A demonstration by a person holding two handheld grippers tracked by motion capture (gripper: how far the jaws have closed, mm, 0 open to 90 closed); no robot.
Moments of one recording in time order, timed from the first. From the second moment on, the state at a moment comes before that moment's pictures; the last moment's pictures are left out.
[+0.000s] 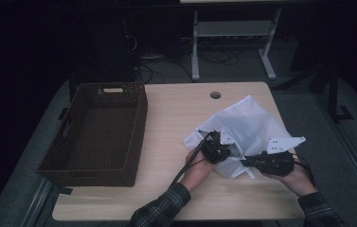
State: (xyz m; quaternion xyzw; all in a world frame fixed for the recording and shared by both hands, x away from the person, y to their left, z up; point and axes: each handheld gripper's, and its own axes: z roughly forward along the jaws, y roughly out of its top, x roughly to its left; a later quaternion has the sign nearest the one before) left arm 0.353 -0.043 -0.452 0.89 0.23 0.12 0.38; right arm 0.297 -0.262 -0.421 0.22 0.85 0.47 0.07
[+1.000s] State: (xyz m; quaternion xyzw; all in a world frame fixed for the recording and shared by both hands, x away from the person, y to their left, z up) left arm 0.396 0.073 -0.429 0.87 0.31 0.13 0.35; right arm 0.297 -0.266 -0.425 0.23 0.85 0.46 0.07
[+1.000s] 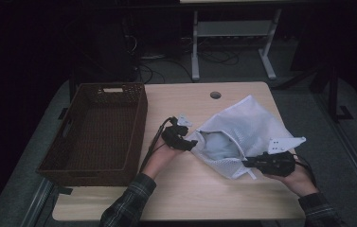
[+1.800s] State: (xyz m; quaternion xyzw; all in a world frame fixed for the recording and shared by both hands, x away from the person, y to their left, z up) left arm 0.442 0.048 -0.456 0.90 0.32 0.10 0.28; right arm 0.299 -0.268 -0.426 0.23 0.85 0.46 0.07
